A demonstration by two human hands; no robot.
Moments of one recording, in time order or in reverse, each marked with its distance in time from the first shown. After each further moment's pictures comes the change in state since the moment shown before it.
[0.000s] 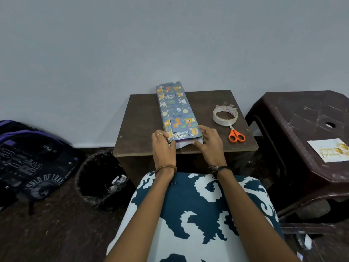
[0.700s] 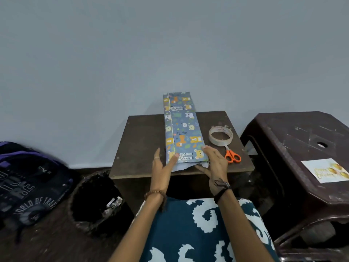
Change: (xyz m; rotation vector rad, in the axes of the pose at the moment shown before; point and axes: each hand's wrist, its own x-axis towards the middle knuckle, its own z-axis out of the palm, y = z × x) left_hand -0.004 0.012 -0.019 -0.579 -0.342 -0.295; right_hand -0.001 -0.029 -0.012 0.807 0.210 0.546
